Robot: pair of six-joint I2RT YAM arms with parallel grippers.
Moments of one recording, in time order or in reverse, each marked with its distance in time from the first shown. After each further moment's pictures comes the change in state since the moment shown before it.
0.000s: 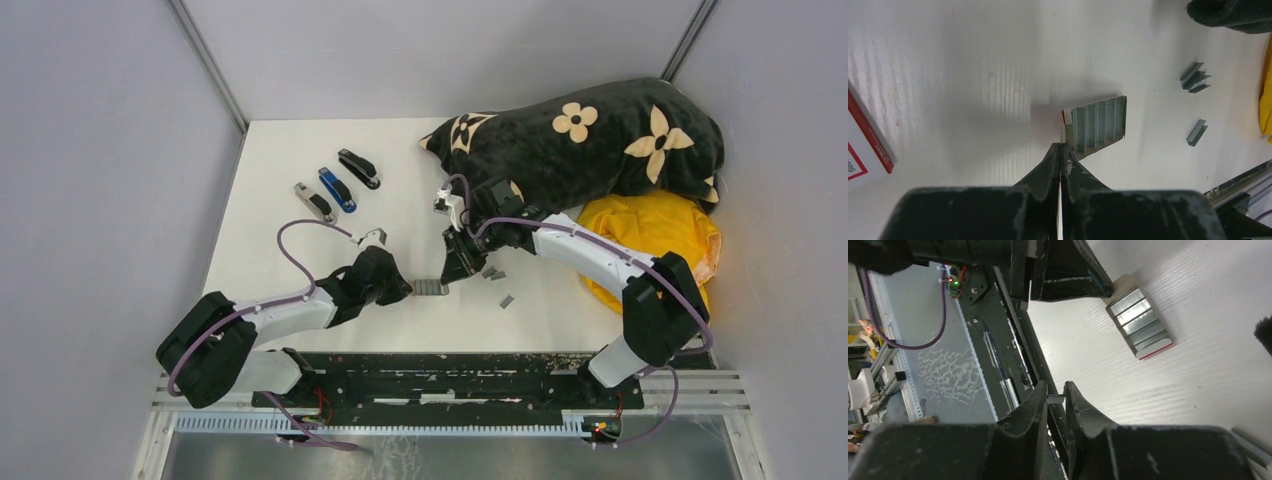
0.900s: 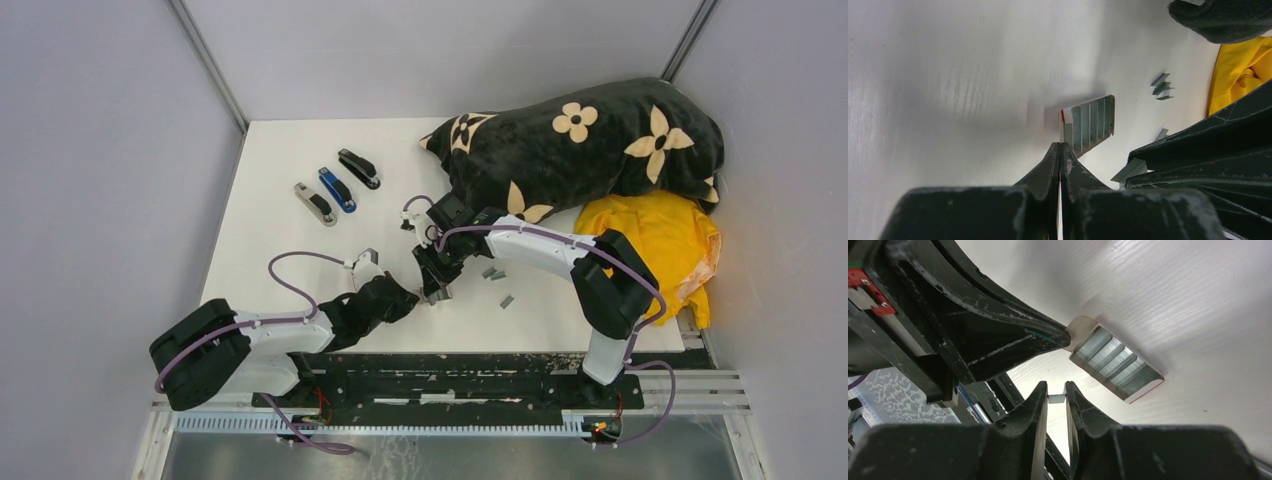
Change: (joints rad) left arm -0.210 -0.056 -0.159 0.183 -0.245 -0.352; right arm 0.185 0.260 0.149 -0.039 0.305 0.100
